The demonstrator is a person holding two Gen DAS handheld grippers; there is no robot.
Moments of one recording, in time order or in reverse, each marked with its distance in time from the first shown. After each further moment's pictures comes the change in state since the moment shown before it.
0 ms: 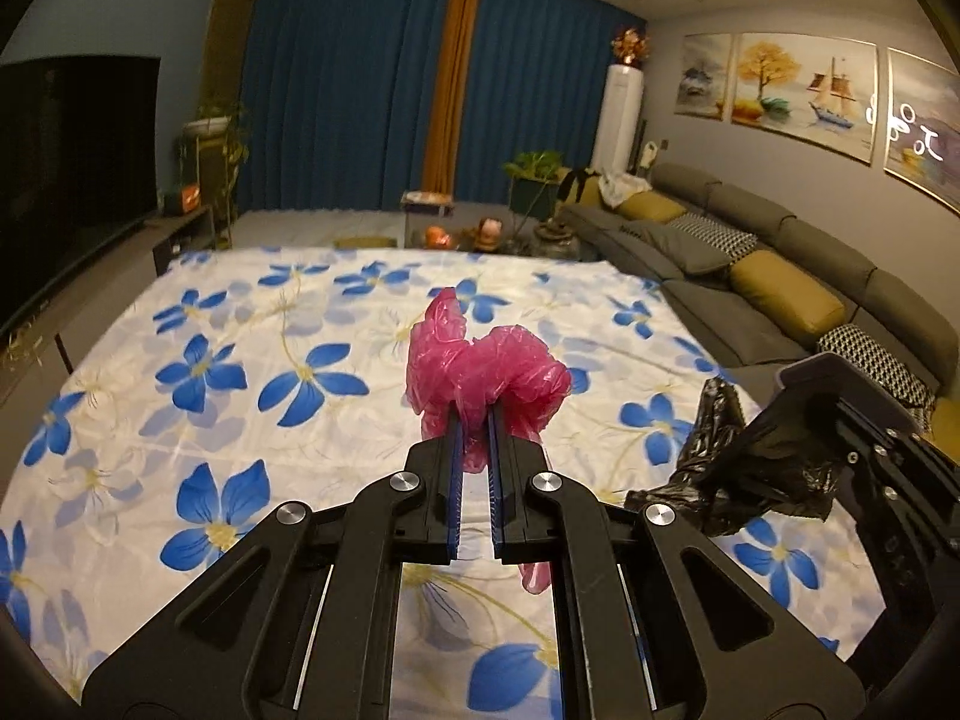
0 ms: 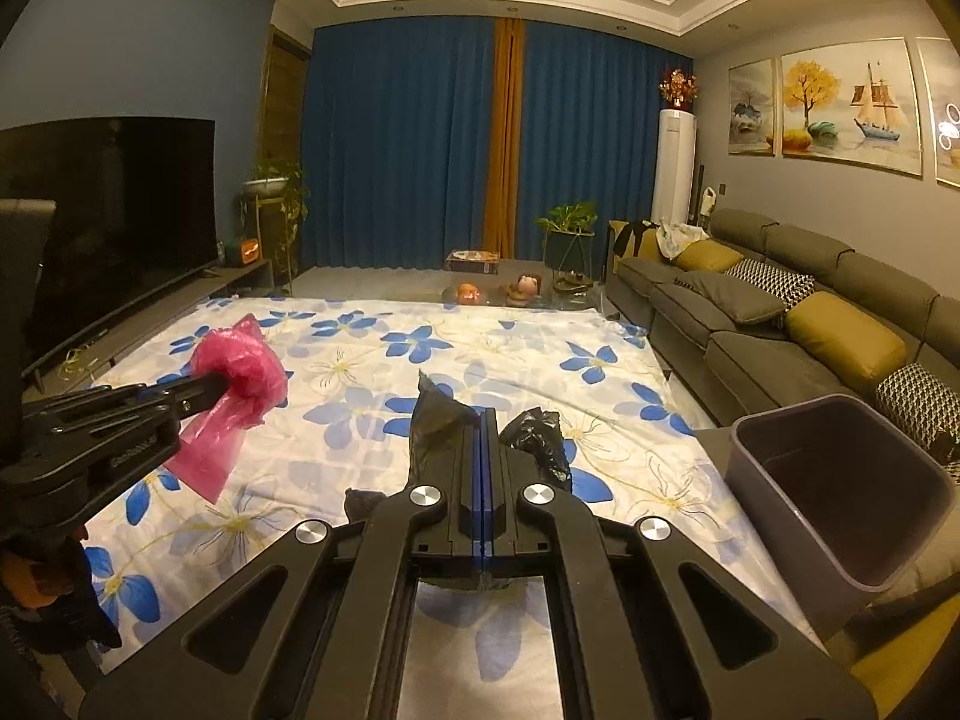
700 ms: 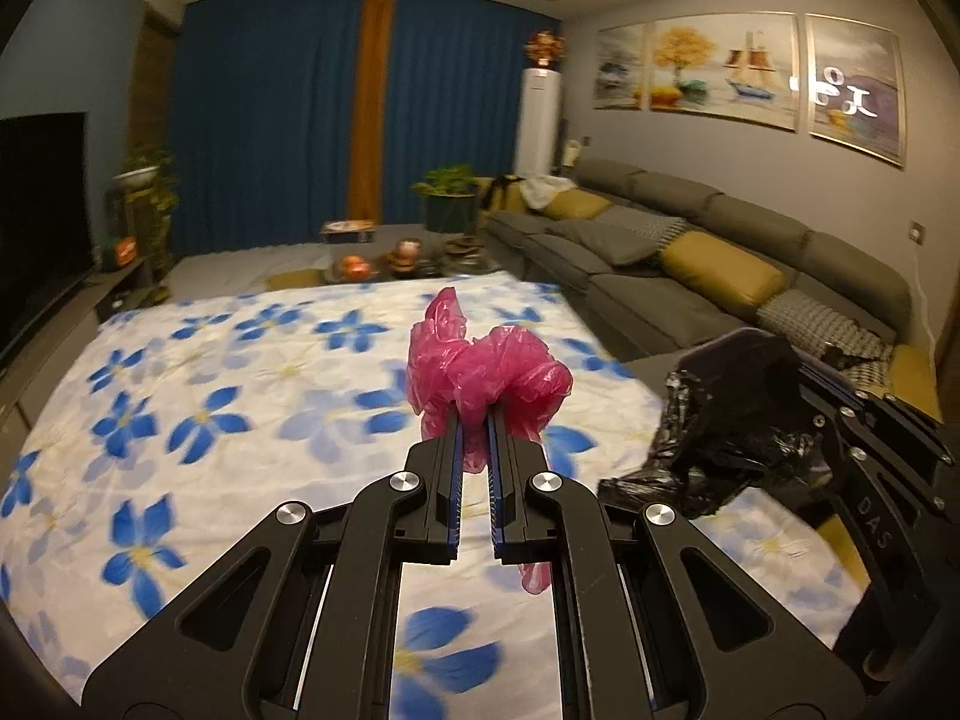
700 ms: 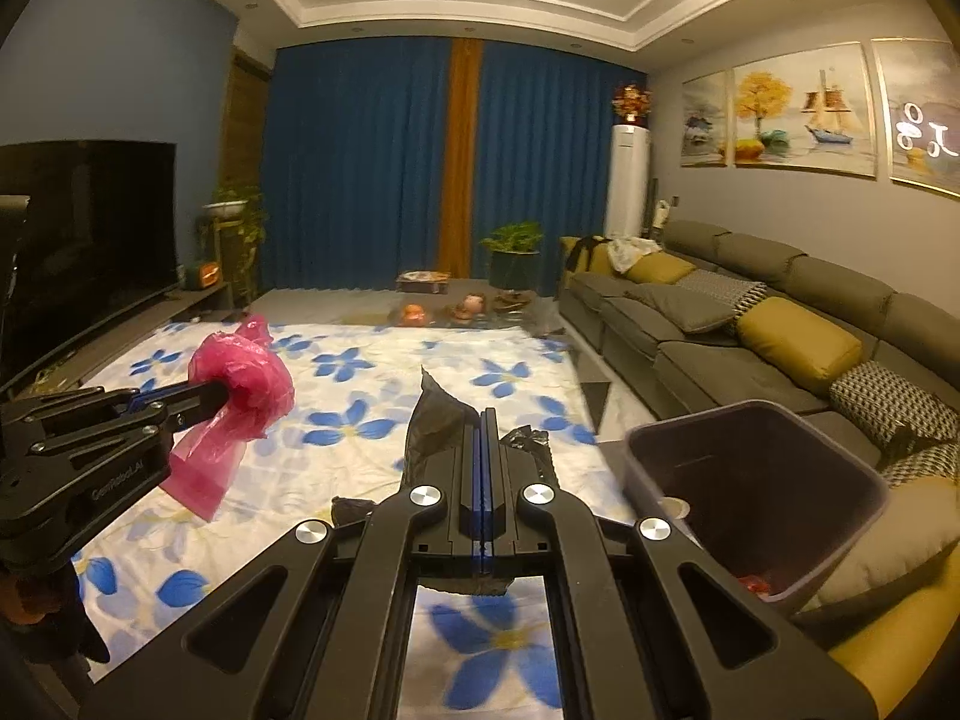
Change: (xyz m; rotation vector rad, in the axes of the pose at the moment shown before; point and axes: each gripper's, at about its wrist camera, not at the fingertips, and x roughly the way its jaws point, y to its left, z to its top) left arm -0.011 -0.092 0.006 0.131 -0.030 -0.154; right arm -0.039 -0.066 0.001 0.038 -0.046 -0.113
